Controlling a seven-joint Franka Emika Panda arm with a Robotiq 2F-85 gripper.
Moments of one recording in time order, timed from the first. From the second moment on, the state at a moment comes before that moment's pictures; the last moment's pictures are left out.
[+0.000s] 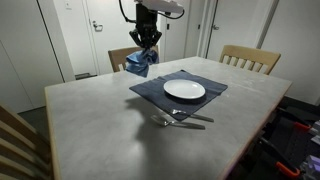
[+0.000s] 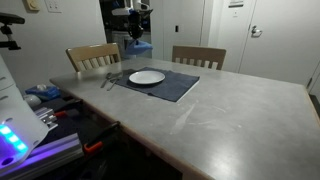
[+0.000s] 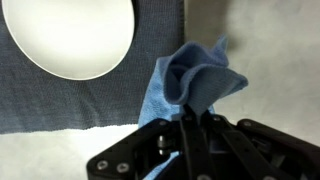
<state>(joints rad) 0.28 0.44 0.05 -1.76 -0.01 2.23 0.33</state>
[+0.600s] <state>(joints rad) 0.17 0.24 0.05 -2.16 0.07 2.67 0.33</state>
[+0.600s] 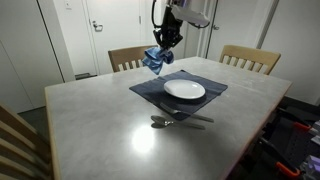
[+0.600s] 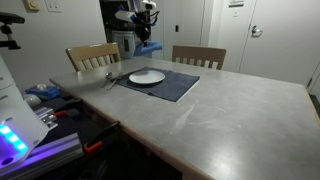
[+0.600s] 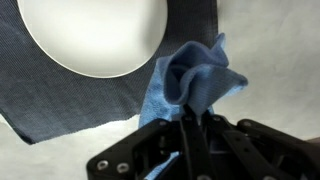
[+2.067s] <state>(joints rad) 0.03 0.40 0.18 -2.36 0.41 2.93 0.22</state>
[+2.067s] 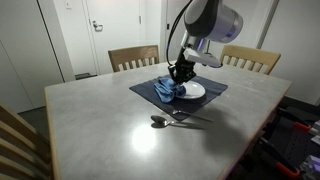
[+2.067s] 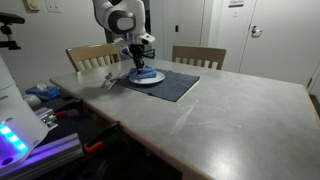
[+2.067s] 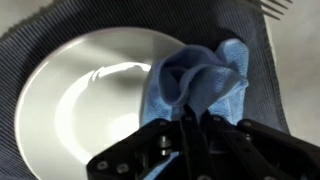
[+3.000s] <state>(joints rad) 0.39 0.43 -0.26 -2.31 -0.20 2.78 0.87</state>
